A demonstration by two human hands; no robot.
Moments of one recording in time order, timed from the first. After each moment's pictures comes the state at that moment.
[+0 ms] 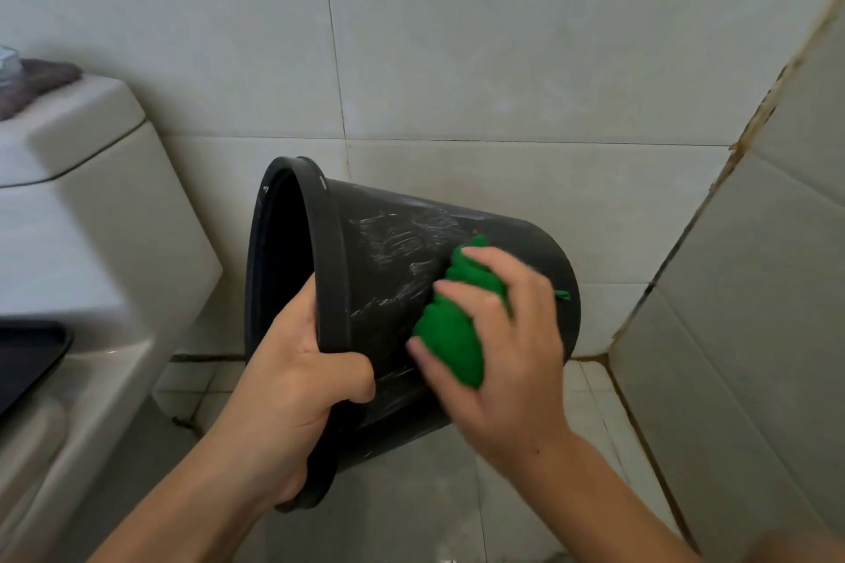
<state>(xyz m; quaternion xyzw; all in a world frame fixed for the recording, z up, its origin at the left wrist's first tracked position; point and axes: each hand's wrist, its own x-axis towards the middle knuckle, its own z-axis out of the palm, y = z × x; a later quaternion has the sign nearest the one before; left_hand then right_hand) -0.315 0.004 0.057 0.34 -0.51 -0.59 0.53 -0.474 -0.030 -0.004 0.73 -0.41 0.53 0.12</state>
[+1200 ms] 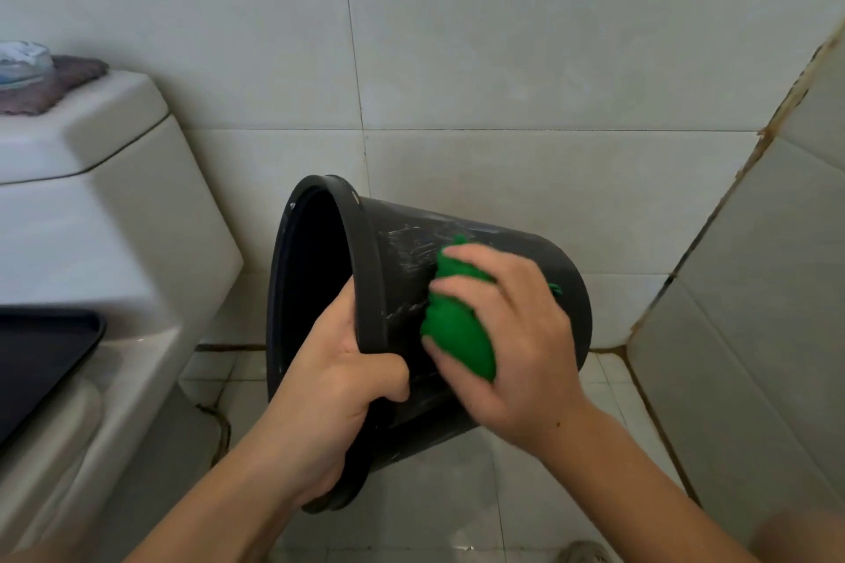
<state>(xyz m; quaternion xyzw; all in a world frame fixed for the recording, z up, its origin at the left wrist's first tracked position) -0.316 0.010 0.051 0.36 -0.51 -0.59 0.51 -0.472 -0.032 0.000 0.79 -0.34 0.50 0.08</state>
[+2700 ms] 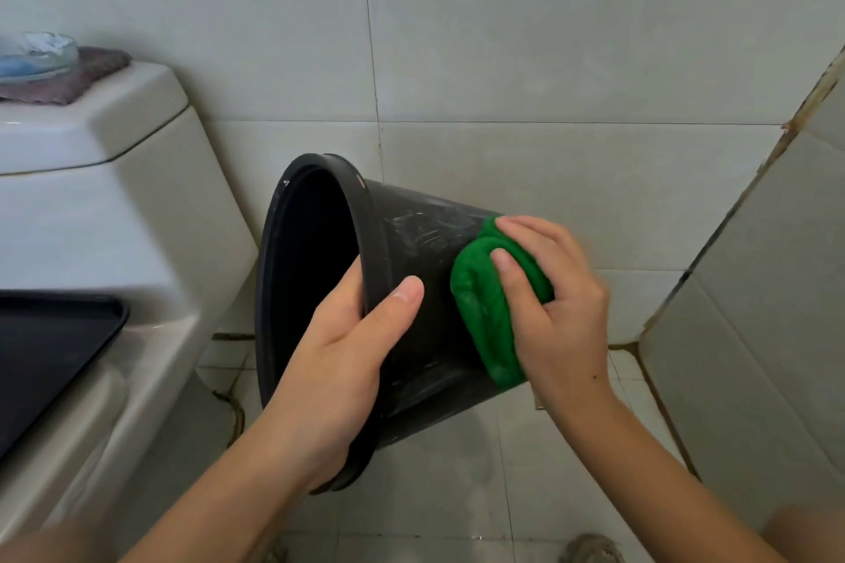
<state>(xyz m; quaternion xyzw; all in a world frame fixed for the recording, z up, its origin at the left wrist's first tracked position) -0.309 0.013 0.049 0.38 -0.49 -0.57 0.53 -0.471 -0.049 -0.001 0.64 -0.44 0.62 -0.07</state>
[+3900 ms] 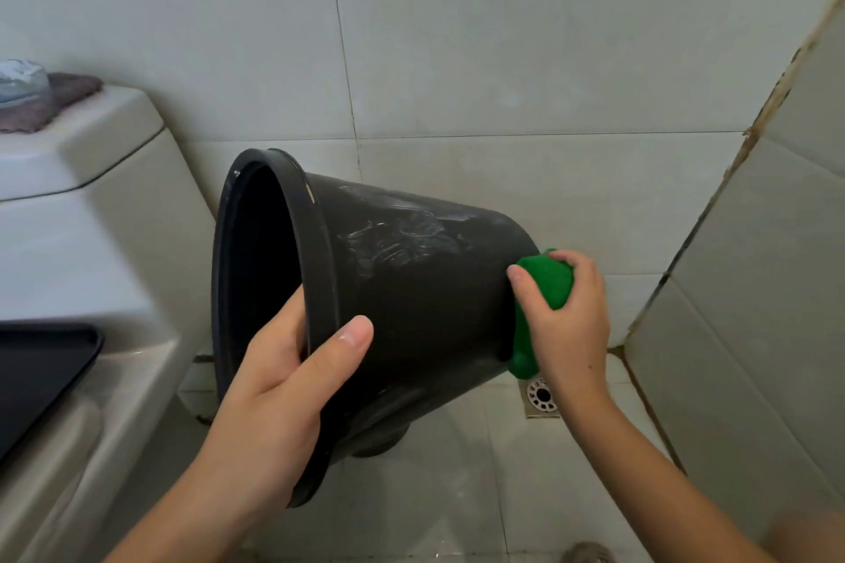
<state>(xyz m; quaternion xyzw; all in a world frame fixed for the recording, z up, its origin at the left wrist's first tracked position) -0.294 0.020 0.050 0.35 -0.56 -0.51 0.55 -0.509 -0.066 -0.027 0.49 -0.64 0.57 -0.18</state>
